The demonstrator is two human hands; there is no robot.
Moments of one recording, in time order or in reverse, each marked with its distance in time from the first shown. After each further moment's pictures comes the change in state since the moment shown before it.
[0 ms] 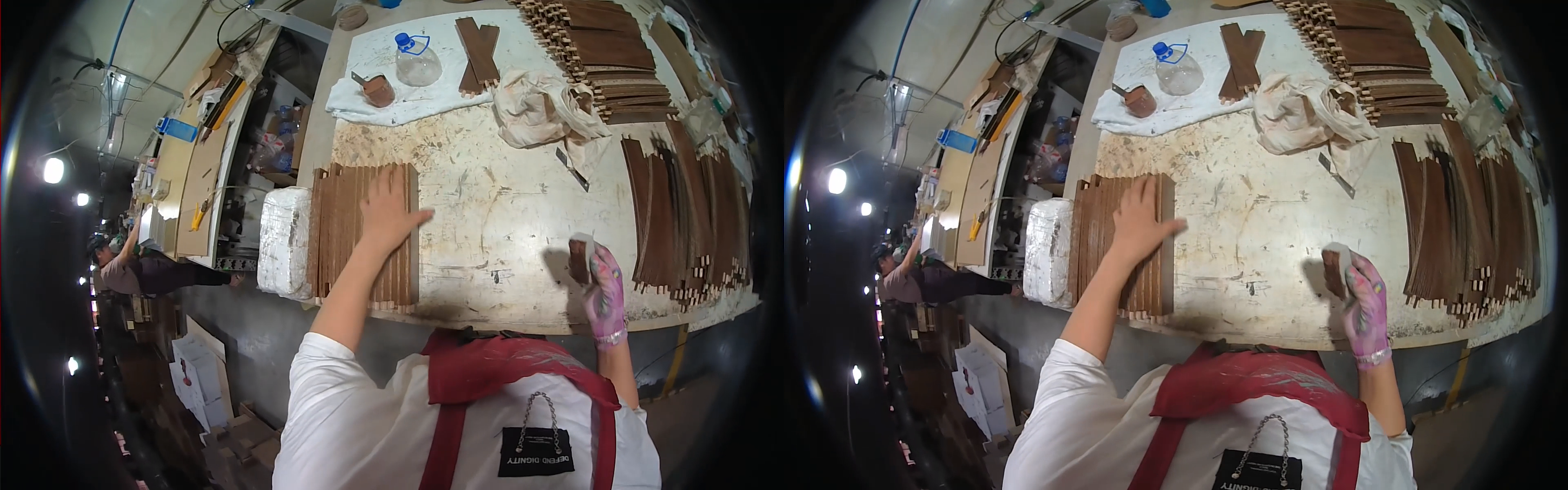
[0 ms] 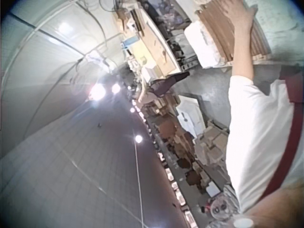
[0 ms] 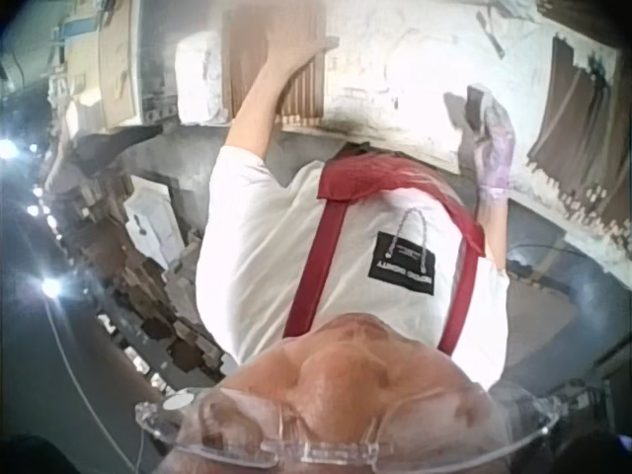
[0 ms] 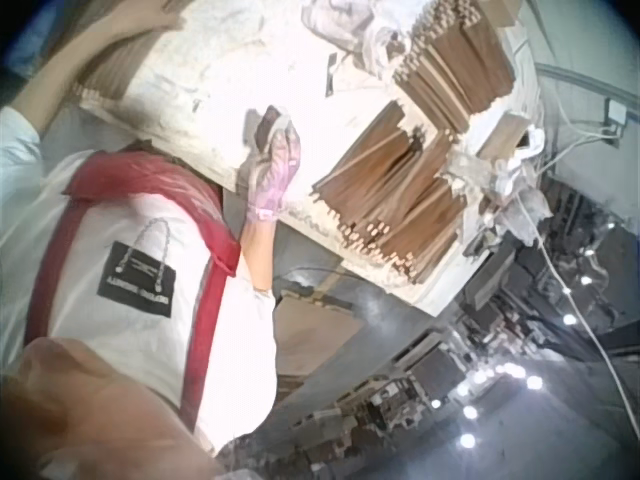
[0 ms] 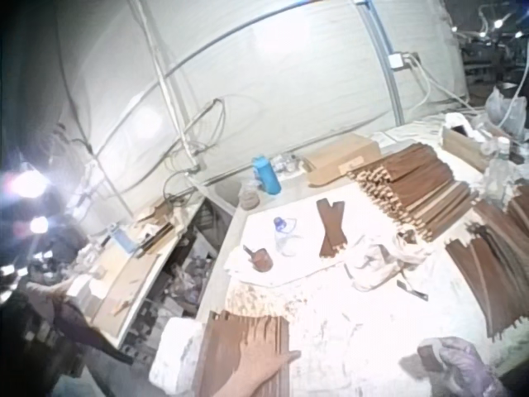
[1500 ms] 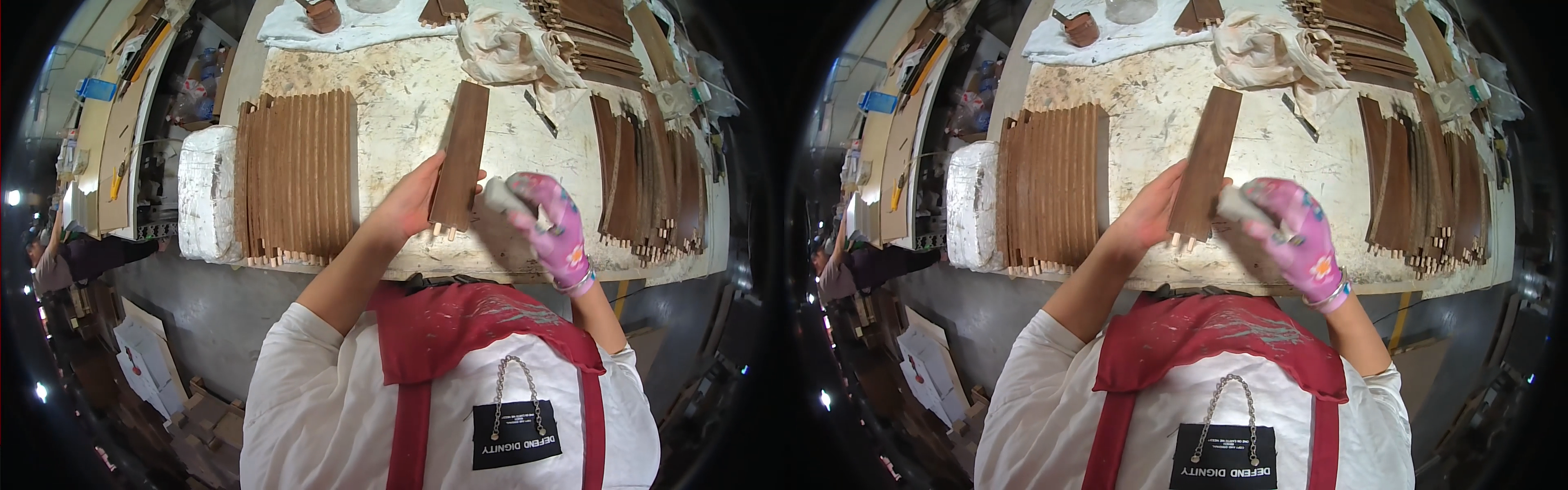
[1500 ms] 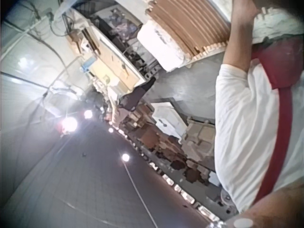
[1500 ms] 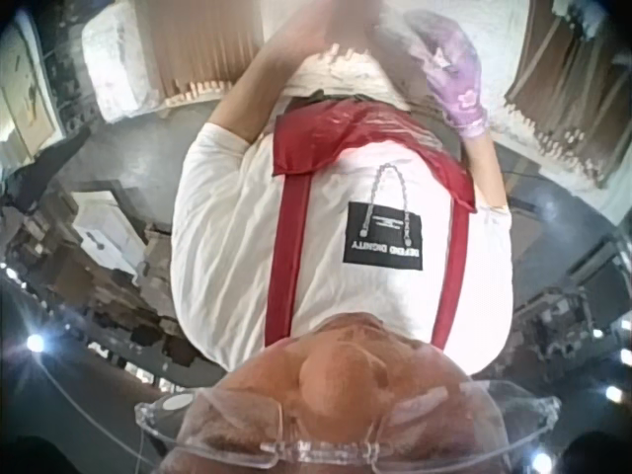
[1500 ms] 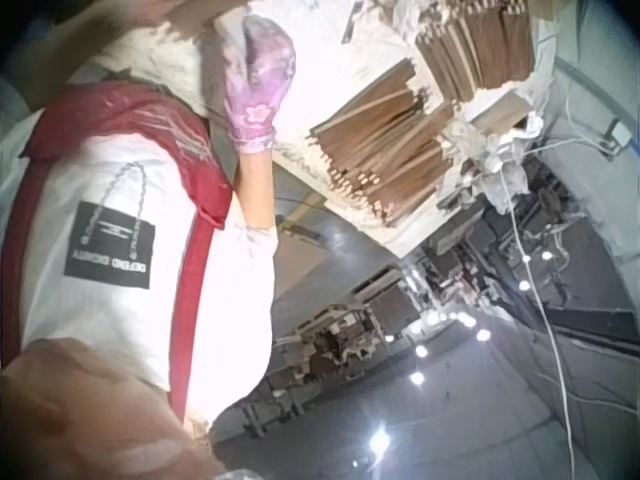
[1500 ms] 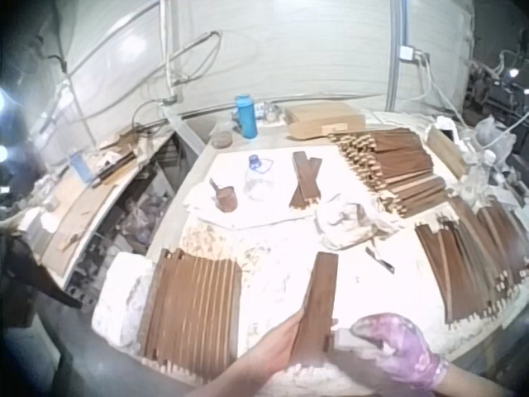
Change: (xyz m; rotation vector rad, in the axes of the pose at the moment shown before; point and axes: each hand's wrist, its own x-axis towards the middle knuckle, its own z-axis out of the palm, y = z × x) left_hand -0.032 0.067 0.074 -2.328 -1.085 -0.436; right_hand 0.007 -0.014 0.076 -1.161 -0.442 -0.646
